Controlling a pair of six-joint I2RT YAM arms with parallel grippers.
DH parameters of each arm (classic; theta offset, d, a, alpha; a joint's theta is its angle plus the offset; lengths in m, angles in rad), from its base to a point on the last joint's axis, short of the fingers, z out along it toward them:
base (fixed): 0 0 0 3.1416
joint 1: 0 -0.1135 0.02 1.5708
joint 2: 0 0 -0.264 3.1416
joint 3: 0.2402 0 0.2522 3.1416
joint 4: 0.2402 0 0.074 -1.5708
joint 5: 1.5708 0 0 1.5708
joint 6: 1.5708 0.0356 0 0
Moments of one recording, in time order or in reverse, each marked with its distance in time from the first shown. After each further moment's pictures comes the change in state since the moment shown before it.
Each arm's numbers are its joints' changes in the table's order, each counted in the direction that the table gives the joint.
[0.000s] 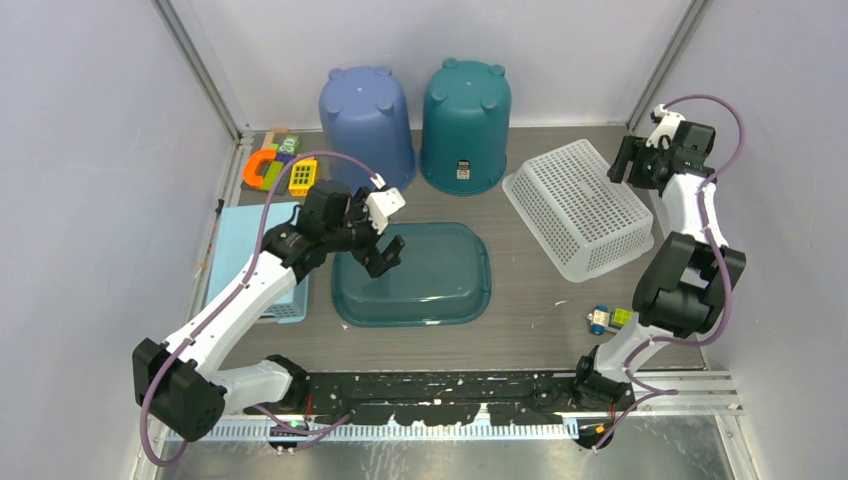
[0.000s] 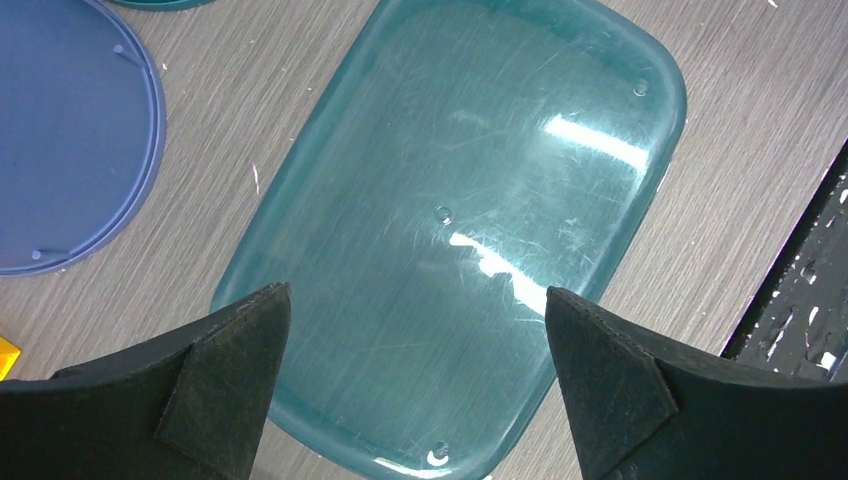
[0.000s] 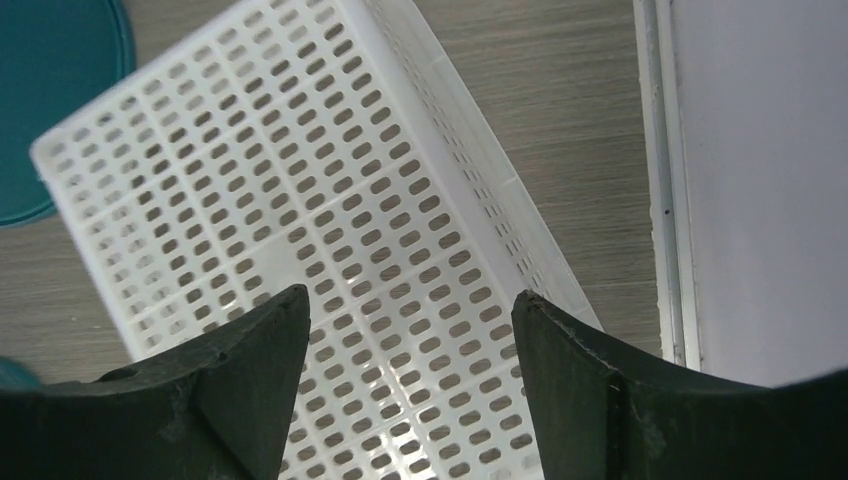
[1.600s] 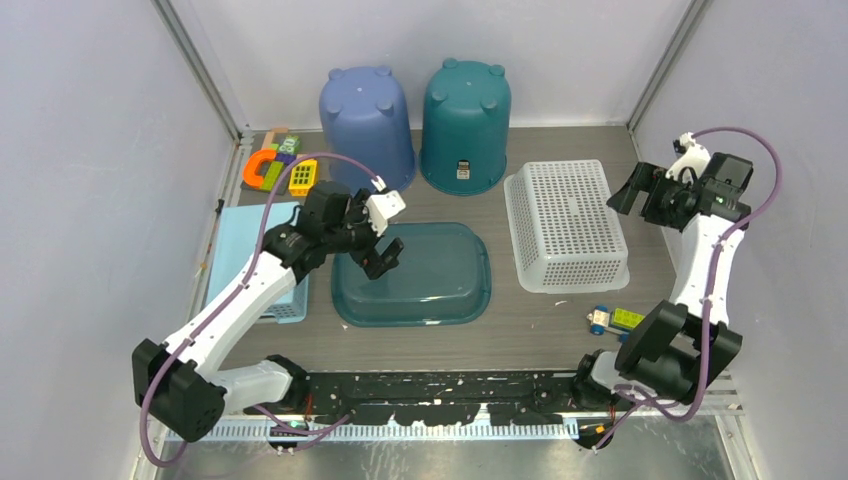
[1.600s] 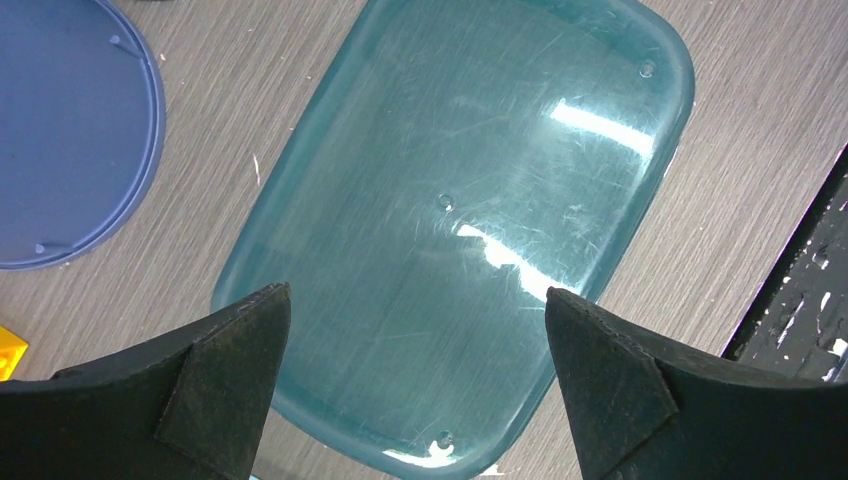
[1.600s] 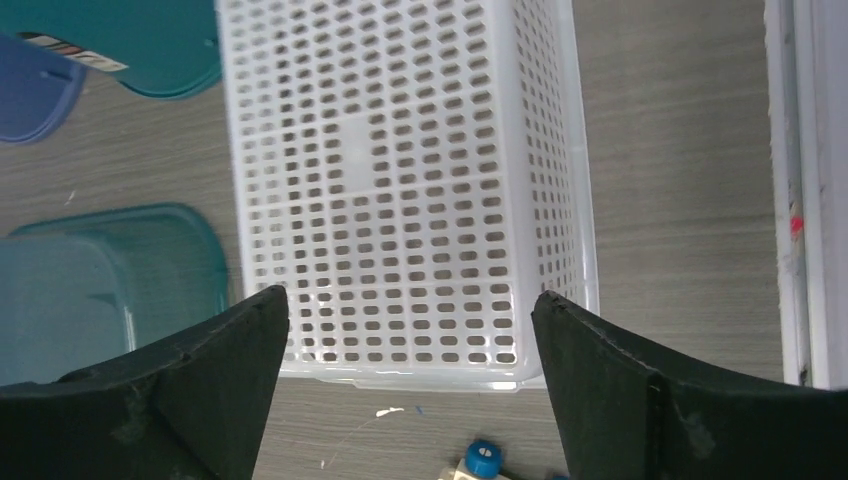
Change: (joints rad) left arm 0.000 0.001 -0.005 0.016 -0.009 0.021; right arm 0.137 -0.314 -0.164 0.322 -0.209 0.025
